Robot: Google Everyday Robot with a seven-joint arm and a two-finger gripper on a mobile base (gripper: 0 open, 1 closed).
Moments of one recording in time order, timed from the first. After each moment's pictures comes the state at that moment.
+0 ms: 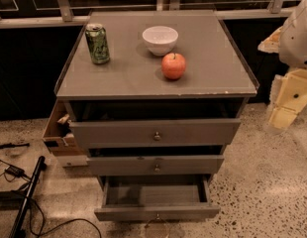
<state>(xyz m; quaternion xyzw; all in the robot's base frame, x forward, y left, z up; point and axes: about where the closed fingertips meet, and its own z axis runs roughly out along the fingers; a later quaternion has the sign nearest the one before) 0.438 -0.217 0.976 -0.60 0.78 -0.03 0.16</state>
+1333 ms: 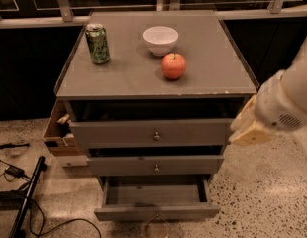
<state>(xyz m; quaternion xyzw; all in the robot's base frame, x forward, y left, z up) 0.428 -0.202 0.871 -0.57 0.80 0.04 0.20</state>
